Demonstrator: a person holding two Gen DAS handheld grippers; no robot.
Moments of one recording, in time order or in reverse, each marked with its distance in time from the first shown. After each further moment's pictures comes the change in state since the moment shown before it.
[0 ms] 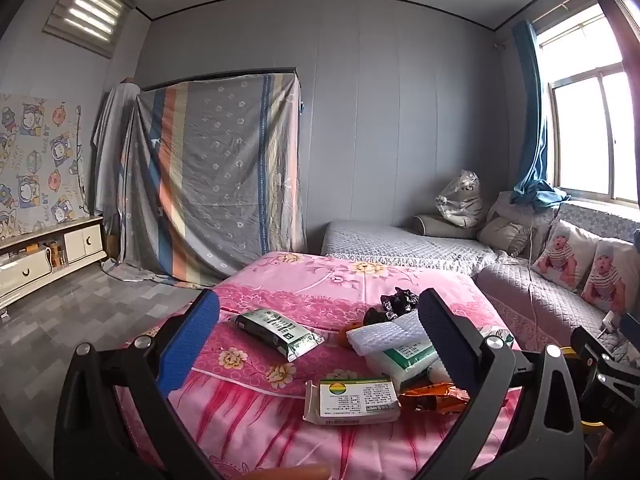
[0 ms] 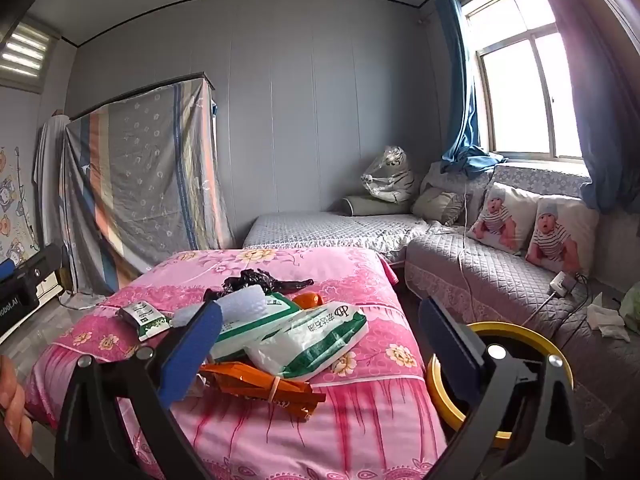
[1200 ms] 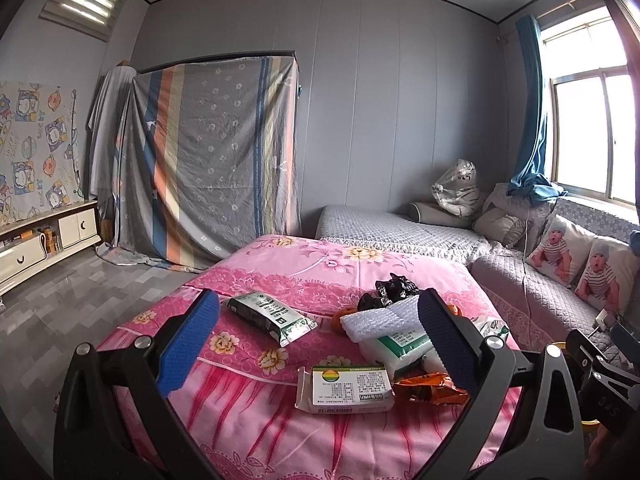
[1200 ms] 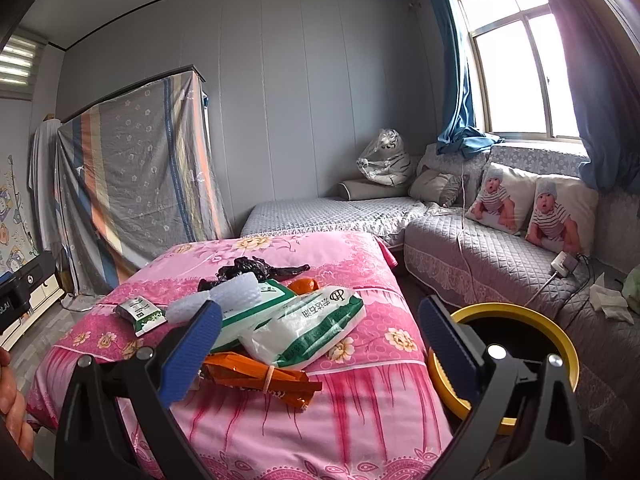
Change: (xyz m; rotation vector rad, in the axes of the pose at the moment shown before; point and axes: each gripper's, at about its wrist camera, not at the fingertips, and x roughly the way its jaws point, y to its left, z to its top) left arm 0.014 0.001 -0.010 -0.018 0.064 -0.022; right arm 0.009 -0.011 -0.006 0.060 0.059 -0.002
